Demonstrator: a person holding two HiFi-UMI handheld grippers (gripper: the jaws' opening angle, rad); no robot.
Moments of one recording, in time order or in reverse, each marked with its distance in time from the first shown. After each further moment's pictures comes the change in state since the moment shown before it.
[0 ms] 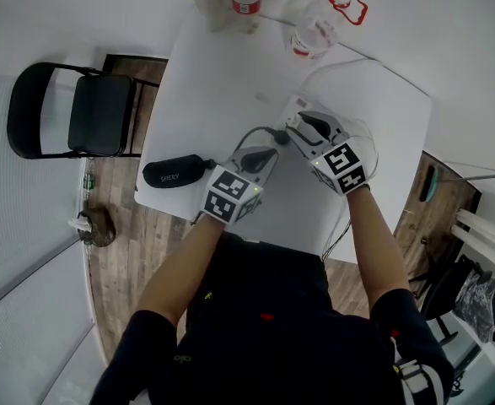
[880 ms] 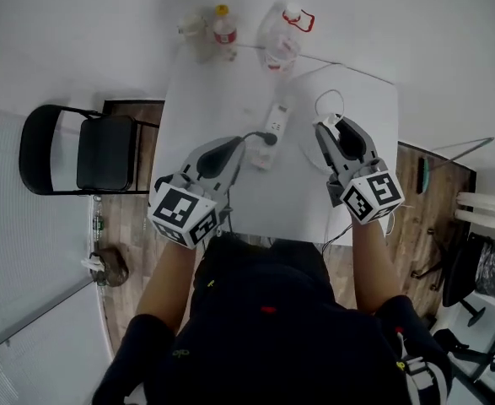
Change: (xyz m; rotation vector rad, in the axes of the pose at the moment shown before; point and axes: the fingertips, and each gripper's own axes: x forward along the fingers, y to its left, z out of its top) left arm -0.165 -0.049 0.144 0.164 -0.388 -0.016; right arm -0.191 0.014 0.118 0.264 -0.506 -0.389
